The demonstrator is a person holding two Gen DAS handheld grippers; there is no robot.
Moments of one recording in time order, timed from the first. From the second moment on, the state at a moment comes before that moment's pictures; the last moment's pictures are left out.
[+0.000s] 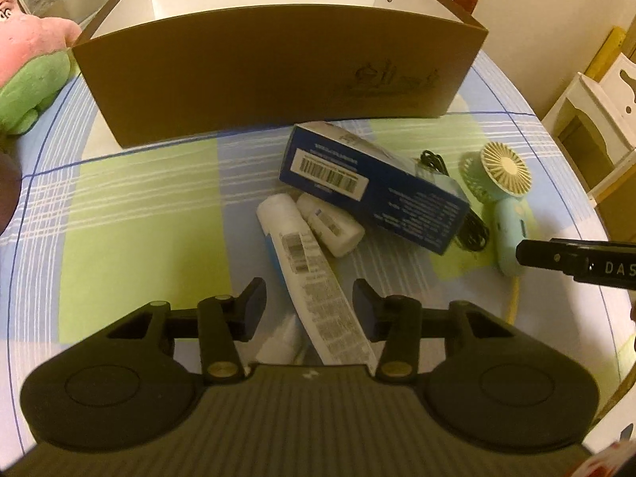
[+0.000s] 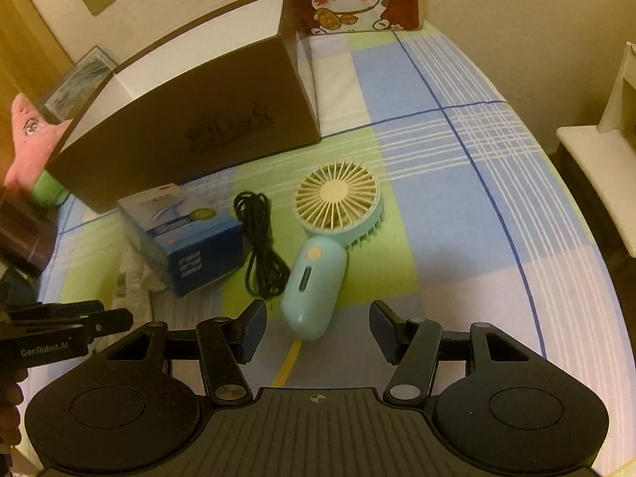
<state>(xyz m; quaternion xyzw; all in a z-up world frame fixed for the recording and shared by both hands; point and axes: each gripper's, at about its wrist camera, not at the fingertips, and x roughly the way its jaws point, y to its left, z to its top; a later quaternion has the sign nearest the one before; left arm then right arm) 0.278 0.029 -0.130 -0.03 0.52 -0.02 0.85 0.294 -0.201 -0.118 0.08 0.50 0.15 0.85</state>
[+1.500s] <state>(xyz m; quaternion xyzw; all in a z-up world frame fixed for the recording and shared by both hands) 0.257 -0.017 -0.143 -0.01 0.55 -0.06 0.83 0.262 -0.223 -0.129 0.02 0.51 0.19 0.84</state>
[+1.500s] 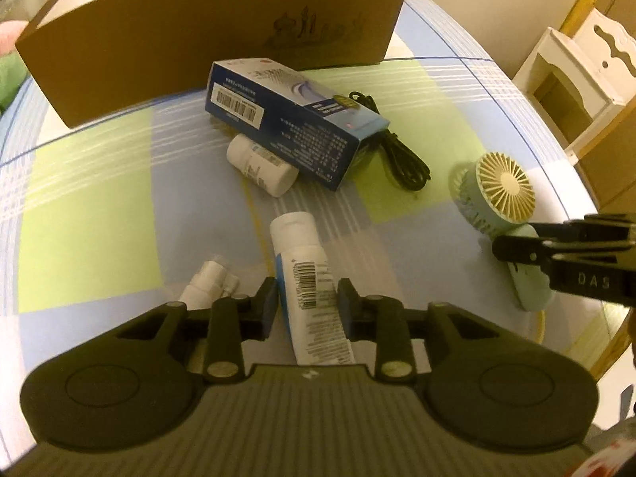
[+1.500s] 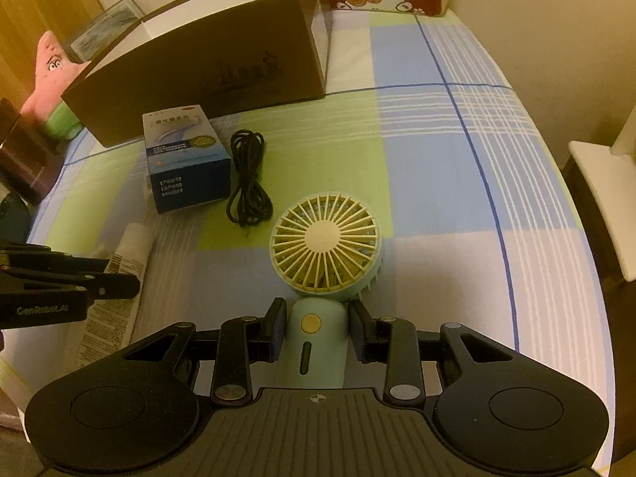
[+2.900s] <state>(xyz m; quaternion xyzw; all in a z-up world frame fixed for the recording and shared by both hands) 0.244 -0.046 -0.144 0.04 0.53 -0.05 0.85 0.255 -0.217 -0.130 0.00 0.49 0.19 0.85</state>
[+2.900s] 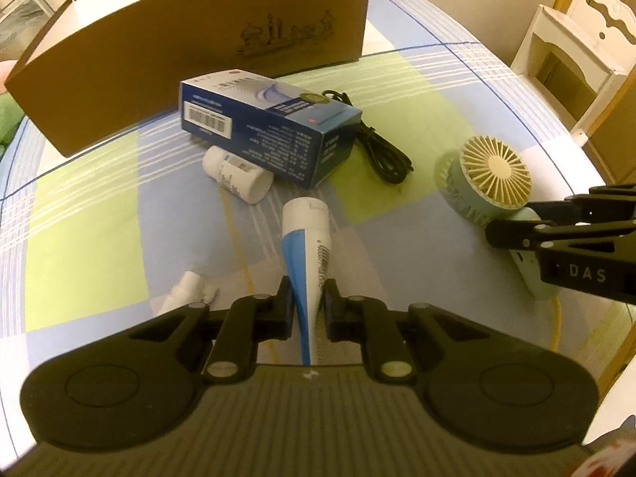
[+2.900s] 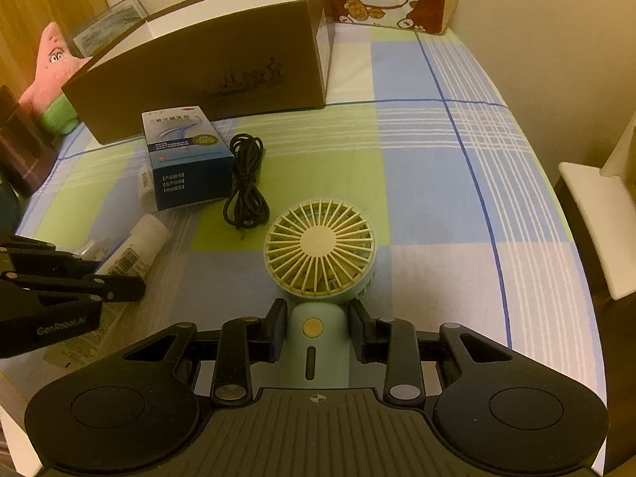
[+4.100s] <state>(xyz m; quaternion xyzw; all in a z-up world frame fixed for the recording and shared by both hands) 0.268 0.046 -0.034 -0.01 0.43 0.01 0.90 0.297 -0.148 -0.035 0.06 0.41 0.29 0.86</state>
